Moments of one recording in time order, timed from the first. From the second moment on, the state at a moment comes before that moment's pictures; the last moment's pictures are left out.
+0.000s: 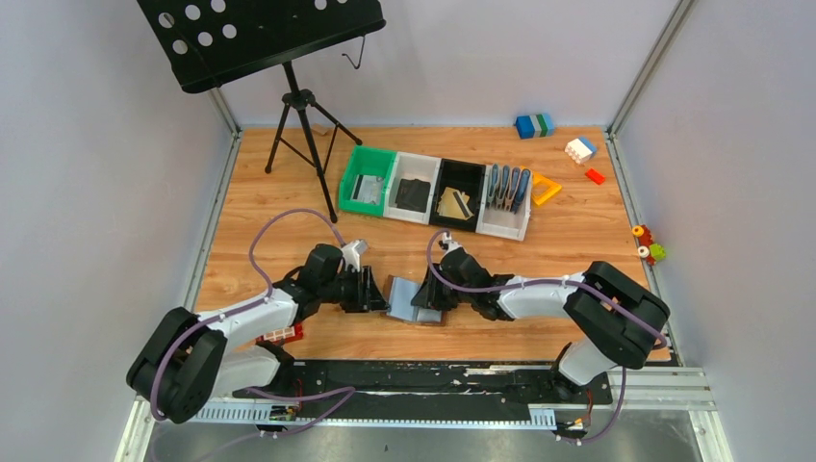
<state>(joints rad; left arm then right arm) -0.55 1.16 0.35 0.03 0.48 -0.64 0.90 1.55 0.57 0.25 -0.12 0.92</state>
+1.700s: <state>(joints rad) -0.55 1.22 0.39 0.13 0.60 -0.69 0.89 1.49 0.47 0.35 -0.14 0.93</state>
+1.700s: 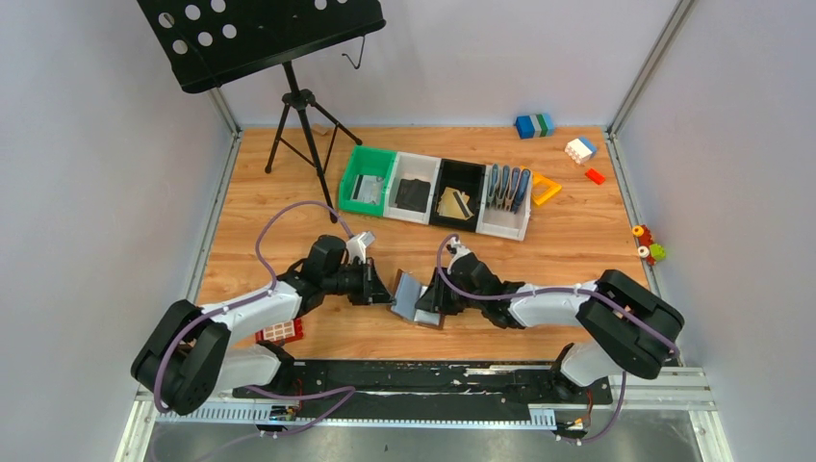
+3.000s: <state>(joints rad) -0.55 1.09 0.45 -0.14 0.51 -0.58 0.89 1.60 0.63 0.28 -0.16 0.94</state>
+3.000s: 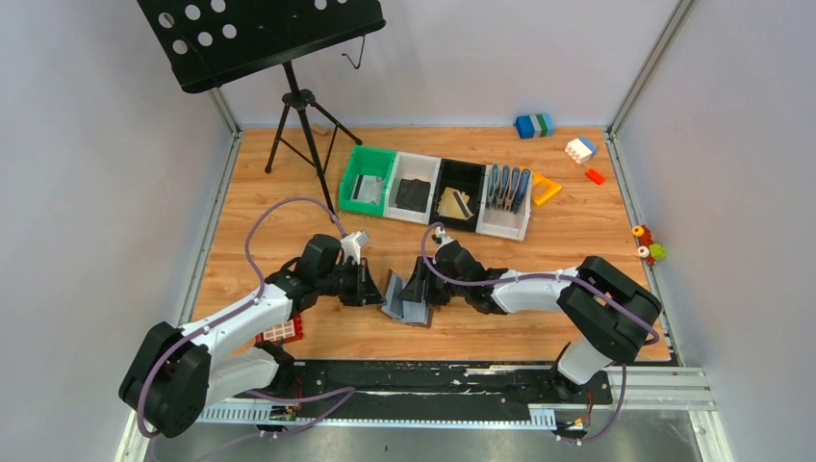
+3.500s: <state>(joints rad) -0.55 1.09 0.45 -0.14 0.49 -0.57 0.89 1.47 0.63 0.07 -0.04 0.86</state>
